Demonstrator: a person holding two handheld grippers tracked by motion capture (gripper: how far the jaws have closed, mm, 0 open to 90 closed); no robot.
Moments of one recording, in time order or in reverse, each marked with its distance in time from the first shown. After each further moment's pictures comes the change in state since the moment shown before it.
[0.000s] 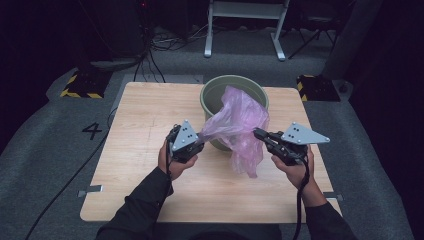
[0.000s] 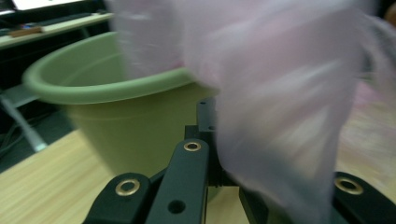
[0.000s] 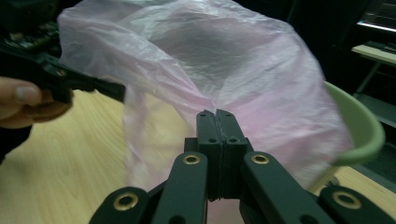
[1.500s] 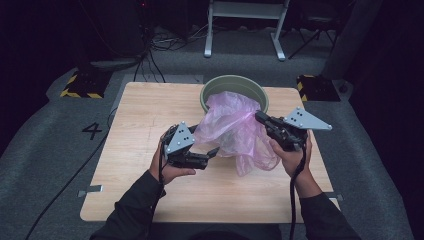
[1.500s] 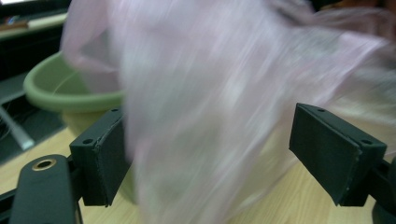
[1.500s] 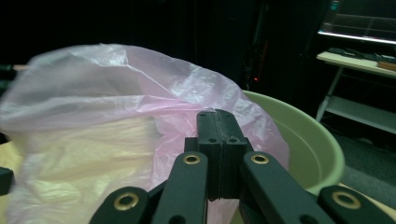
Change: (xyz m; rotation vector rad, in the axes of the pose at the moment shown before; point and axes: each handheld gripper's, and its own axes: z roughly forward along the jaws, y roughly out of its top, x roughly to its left) left arm -0.015 0.012 -0.014 0.044 -0.055 -0.044; right arm -0.014 0.025 0.013 -0.071 -0.104 0.090
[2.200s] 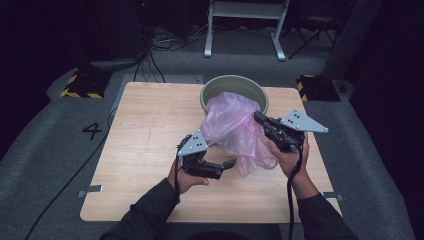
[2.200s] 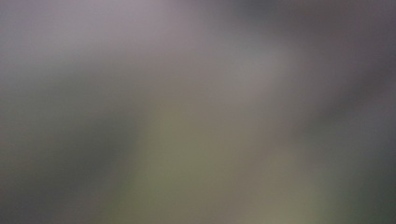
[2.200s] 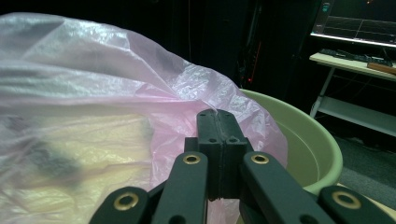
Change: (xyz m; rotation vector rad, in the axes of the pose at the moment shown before) left arm -0.030 -0.008 0.031 -0.080 -0.227 -0.131; right arm 0.006 -0.006 0.004 -0.004 -0.026 -0.012
